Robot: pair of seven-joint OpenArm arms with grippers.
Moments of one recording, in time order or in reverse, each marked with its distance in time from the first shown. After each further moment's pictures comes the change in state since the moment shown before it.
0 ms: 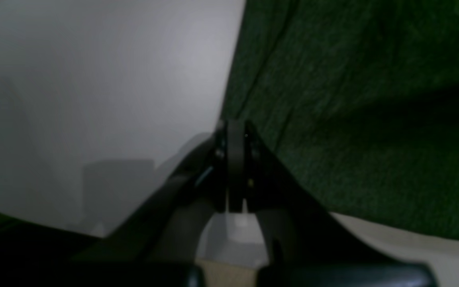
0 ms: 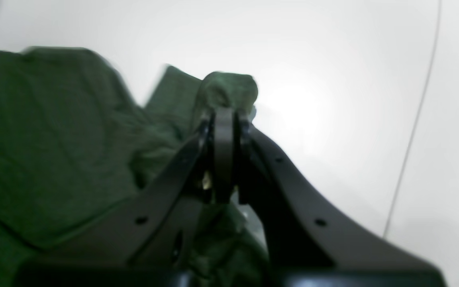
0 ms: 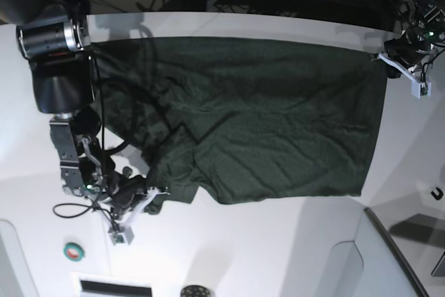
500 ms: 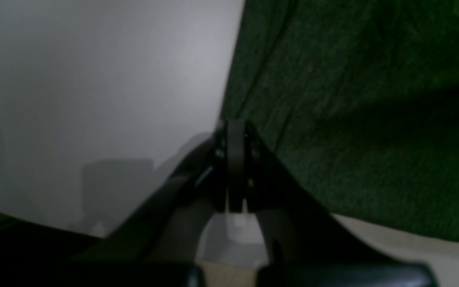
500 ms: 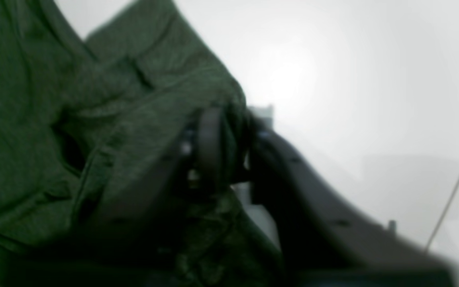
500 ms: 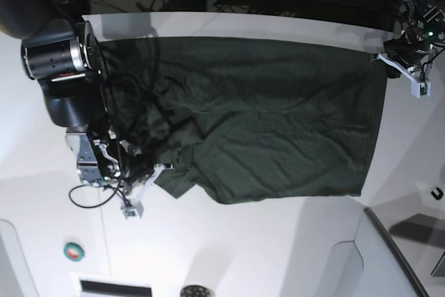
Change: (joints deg) left arm -0.1 0.2 0.1 0.0 0.1 0.0 0.1; right arm 6.3 -2.4 -0.1 -23.5 -6.7 0.4 4.4
